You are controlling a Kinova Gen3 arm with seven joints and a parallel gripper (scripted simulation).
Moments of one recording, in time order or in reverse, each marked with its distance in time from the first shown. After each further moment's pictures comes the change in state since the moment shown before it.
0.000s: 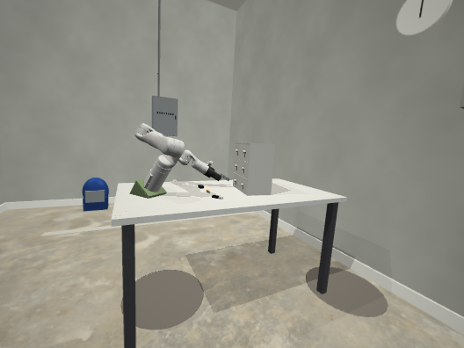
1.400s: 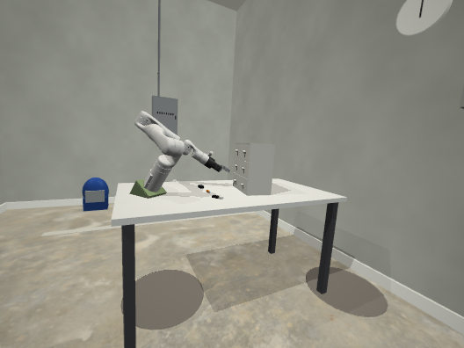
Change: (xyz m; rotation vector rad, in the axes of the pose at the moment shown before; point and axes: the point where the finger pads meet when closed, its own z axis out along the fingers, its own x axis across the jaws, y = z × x) arm 0.001 -0.057 -0.034 -0.014 0.006 -0.008
